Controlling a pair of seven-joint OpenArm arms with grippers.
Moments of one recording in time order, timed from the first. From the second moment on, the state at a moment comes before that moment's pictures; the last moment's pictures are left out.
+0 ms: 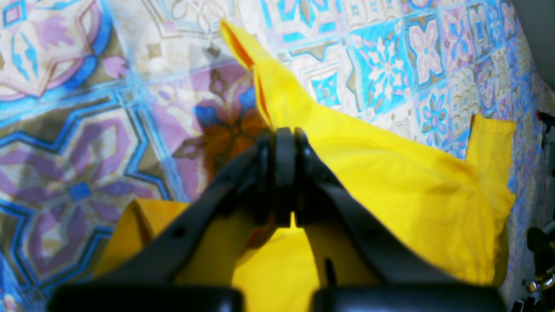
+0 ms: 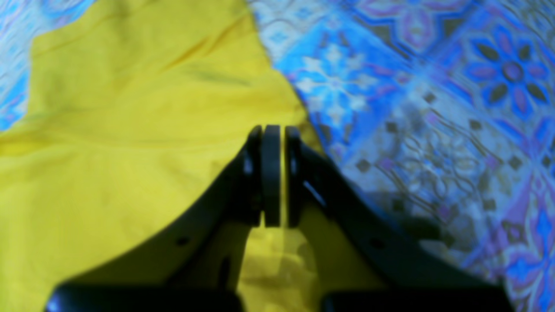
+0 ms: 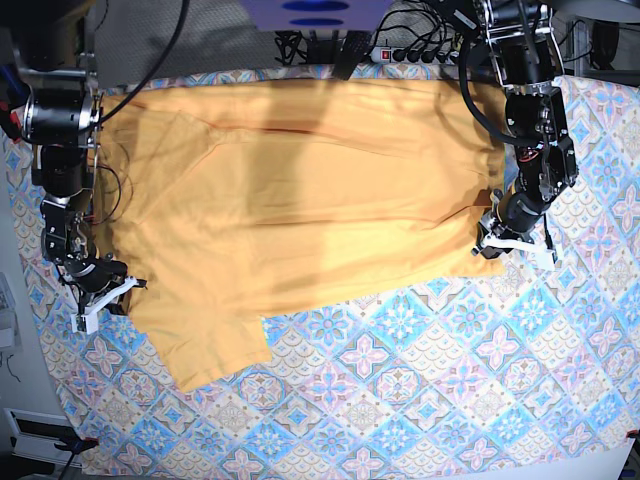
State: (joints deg) left arm 1.7 -11.4 -17.5 78.3 -43.6 2.1 36.9; right arm 29.8 24.0 0.4 22.5 15.1 25.9 -3.4
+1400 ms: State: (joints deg) left arm 2.1 -11.4 -17.5 78.3 -43.6 2.1 36.9; right arm 32.0 24.3 -15.6 12.5 15.8 26.4 1.6
